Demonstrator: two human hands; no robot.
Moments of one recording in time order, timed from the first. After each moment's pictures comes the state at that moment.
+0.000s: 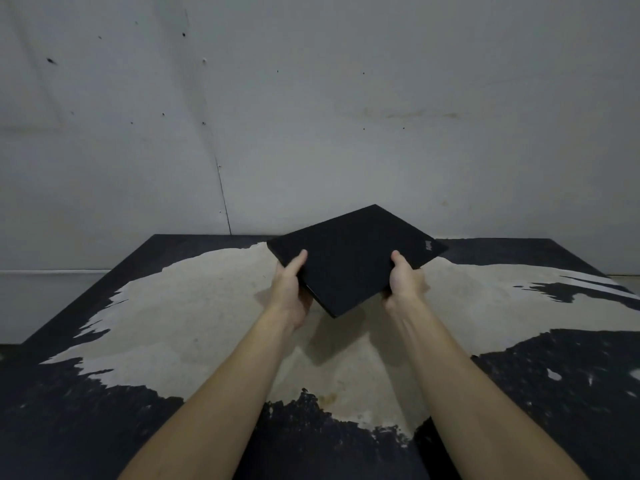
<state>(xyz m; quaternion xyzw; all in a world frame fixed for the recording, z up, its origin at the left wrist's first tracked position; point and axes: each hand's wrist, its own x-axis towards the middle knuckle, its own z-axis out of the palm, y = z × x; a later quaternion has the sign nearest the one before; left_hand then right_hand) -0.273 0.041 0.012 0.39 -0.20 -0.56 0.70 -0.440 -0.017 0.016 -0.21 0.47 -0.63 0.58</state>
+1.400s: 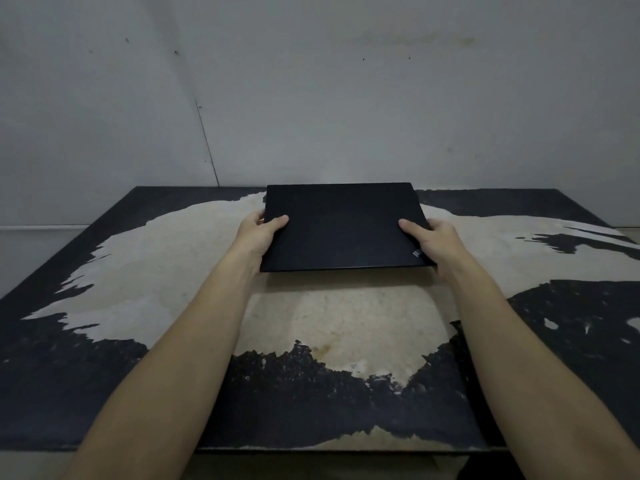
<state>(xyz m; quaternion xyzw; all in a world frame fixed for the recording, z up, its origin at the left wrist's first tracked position) -0.215 0.013 -0.007 0.59 -0.32 -0.45 0.59 -0.528 -0.033 -0.013 -0.50 0.55 -0.47 0.47</state>
